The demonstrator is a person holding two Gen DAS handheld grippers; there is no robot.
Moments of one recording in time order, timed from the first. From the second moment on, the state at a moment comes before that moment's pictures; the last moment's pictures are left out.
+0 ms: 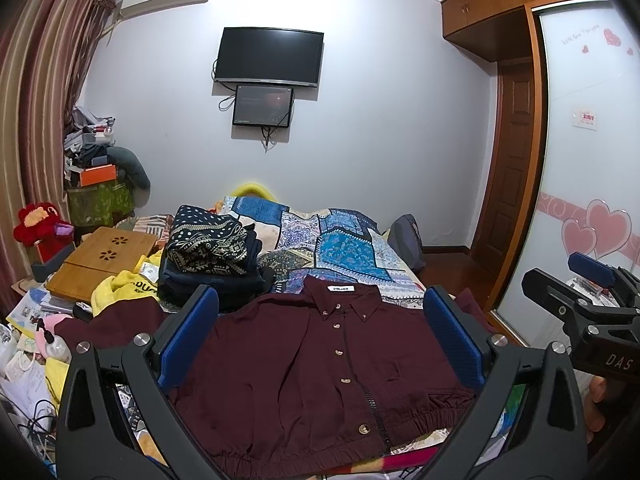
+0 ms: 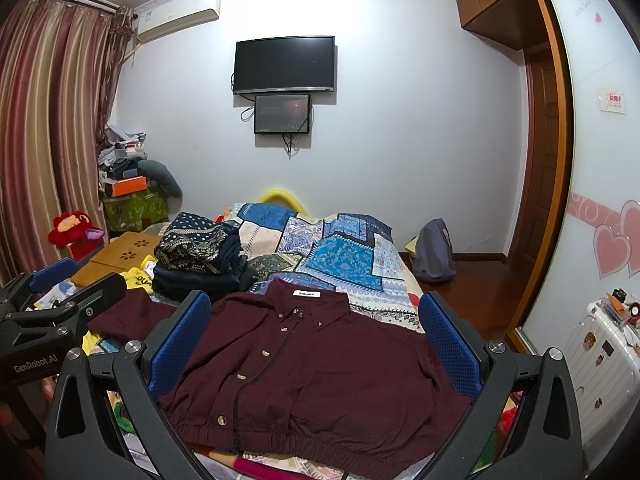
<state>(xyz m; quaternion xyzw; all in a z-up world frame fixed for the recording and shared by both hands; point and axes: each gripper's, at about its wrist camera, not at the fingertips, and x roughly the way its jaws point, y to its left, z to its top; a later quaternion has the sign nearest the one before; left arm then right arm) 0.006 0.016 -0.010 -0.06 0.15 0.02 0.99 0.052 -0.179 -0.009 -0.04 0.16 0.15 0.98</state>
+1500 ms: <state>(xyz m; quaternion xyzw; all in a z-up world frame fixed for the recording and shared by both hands) 0.112 0.249 -0.112 -0.20 0.28 0.20 0.92 0.193 -0.110 -0.061 -0.11 0.26 0.16 0.95</state>
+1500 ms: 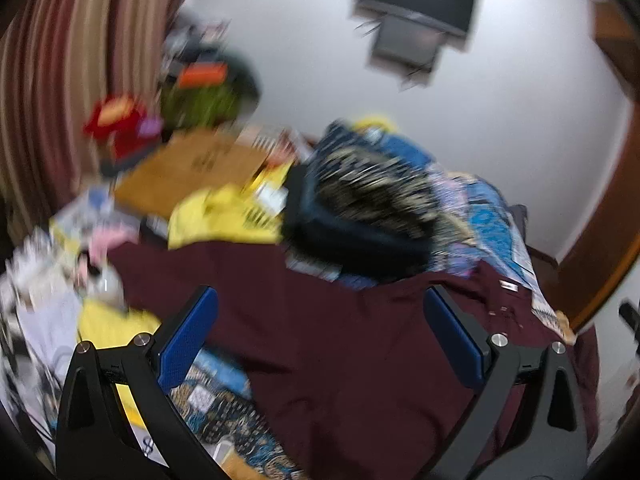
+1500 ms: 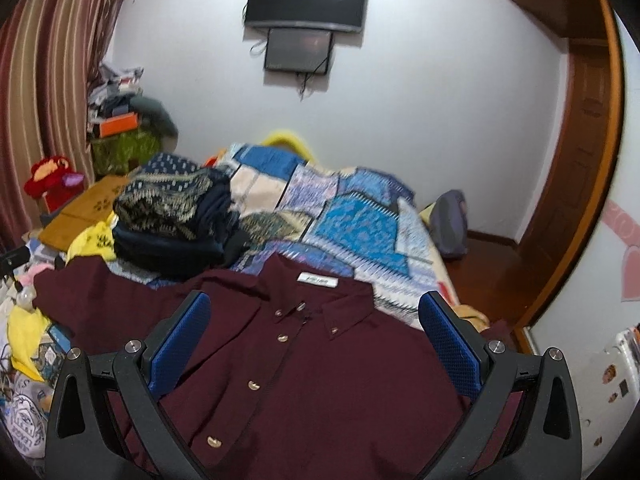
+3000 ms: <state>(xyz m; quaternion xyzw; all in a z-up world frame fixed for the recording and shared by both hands) 0.158 0.381 -0.119 -0.27 0.25 0.24 0.90 0.225 -0.101 -0.093 -0.15 0.32 0.13 0.92</state>
